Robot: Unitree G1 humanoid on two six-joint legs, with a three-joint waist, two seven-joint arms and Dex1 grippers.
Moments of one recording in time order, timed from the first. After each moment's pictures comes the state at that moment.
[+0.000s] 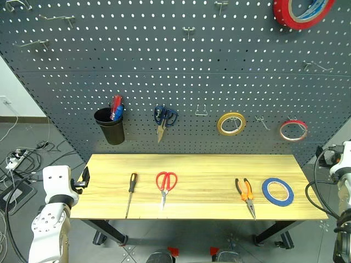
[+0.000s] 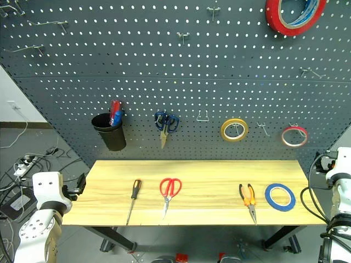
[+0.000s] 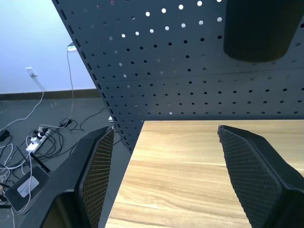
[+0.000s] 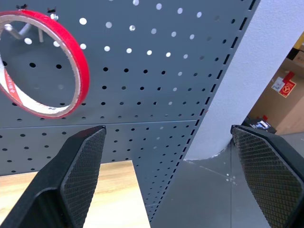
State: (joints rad) left arm 0.14 0.42 0.44 -0.01 -0.17 0.17 -0.19; right arm -0.41 -0.70 -0.41 1.00 0.18 -0.24 0.30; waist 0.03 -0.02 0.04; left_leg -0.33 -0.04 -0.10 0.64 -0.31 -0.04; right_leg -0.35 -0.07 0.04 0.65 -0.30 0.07
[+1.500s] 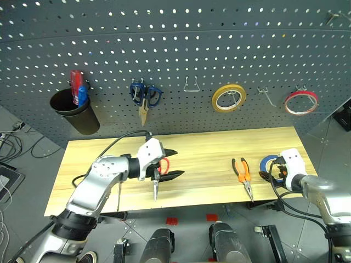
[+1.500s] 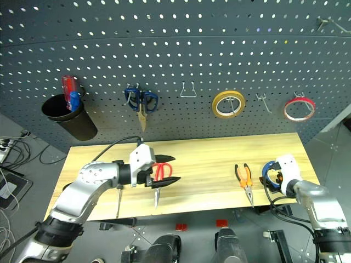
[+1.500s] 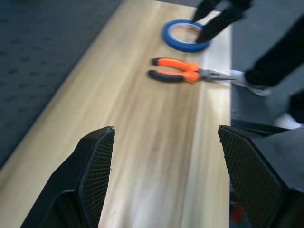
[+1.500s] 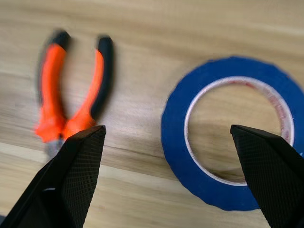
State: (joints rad) left arm -0.35 0.59 -0.23 -0.13 -0.25 0.31 -1.01; right arm -0.21 -0.65 -0.05 0.15 0.22 0.72 0.49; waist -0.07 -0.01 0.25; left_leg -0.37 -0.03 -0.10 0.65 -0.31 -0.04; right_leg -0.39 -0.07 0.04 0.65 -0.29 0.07
